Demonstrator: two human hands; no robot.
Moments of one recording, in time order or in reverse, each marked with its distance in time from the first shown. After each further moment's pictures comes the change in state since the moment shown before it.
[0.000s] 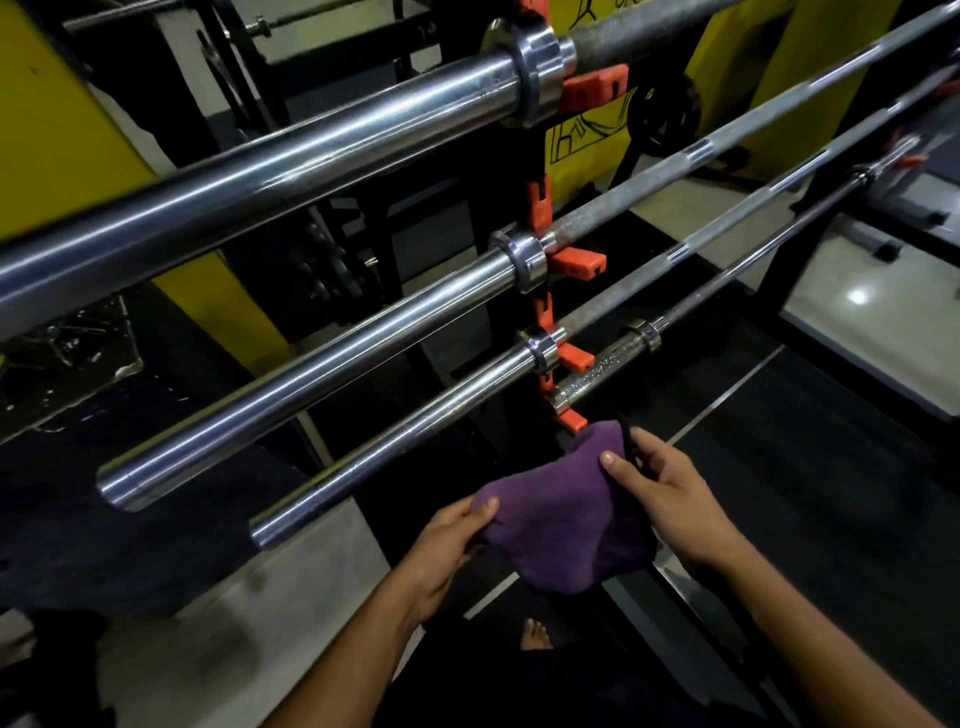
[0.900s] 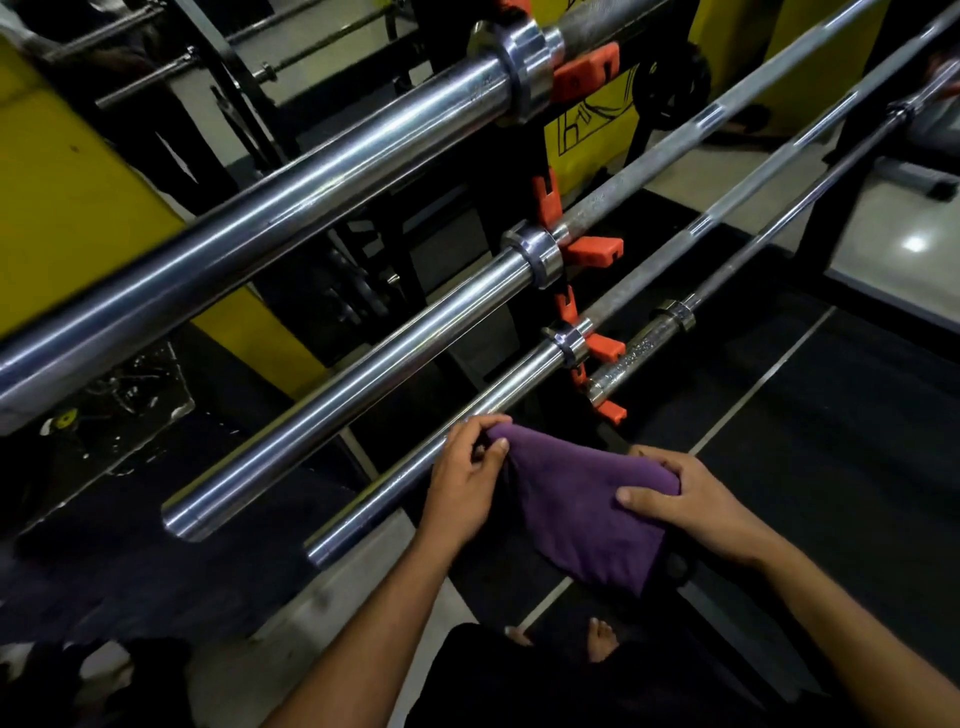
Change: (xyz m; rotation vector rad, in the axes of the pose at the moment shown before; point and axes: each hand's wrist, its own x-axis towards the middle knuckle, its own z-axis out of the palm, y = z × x) left_hand 0.010 0.062 -0.022 0.631 0.275 0.573; right_hand 0.007 0.024 0.004 -0.144 -0.206 -0.029
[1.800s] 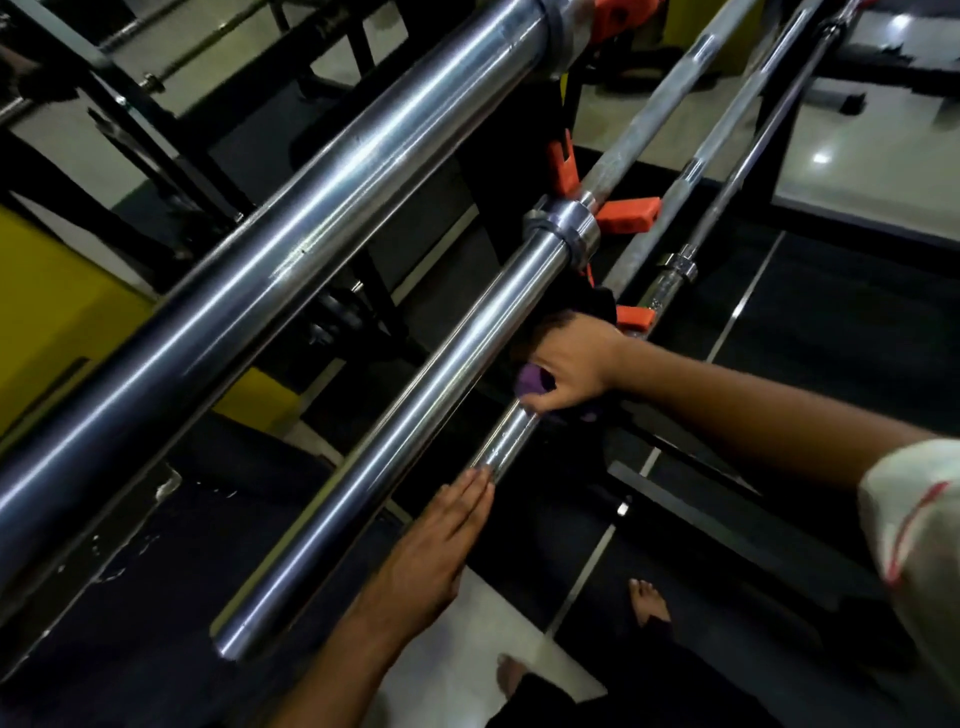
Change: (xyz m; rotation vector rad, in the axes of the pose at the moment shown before) left_hand 0.007 -0.116 -0.118 0.874 -0.532 0.598; right_hand 0.221 -0.023 0.046 -1.589 -0.097 -0.258
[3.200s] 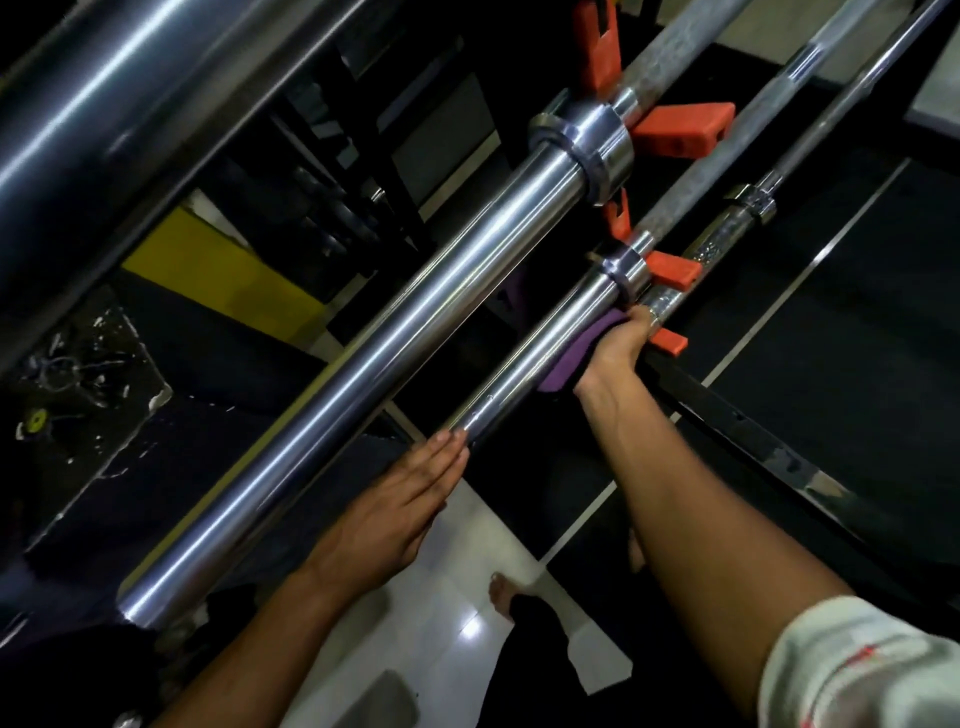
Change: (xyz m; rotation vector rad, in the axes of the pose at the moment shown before) left_hand 0.007 0.004 -0.007 0.058 -0.016 -0.019; right_hand 0.013 -0.031 0.053 2.629 0.874 1.302
